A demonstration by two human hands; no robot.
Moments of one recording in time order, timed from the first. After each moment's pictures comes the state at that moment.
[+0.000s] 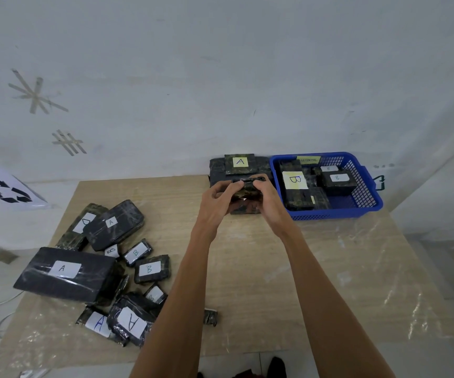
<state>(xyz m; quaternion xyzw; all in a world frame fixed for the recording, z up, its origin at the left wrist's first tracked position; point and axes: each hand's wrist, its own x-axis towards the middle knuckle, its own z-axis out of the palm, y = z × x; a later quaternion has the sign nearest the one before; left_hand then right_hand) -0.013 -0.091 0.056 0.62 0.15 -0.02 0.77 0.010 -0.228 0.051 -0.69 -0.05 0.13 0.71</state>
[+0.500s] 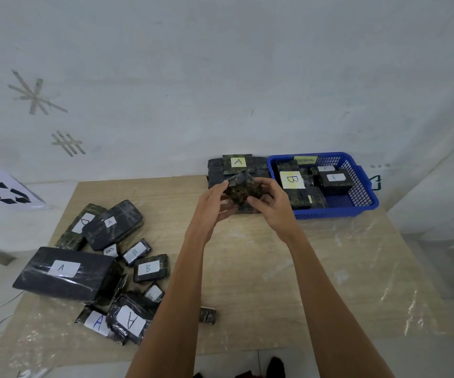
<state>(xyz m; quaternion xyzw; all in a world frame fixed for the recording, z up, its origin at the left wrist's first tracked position) -0.023 -0.086 0.055 0.60 0.15 -0.05 0.78 -0.001 -0.252 0.033 -0.72 -0.08 0.05 0.69</state>
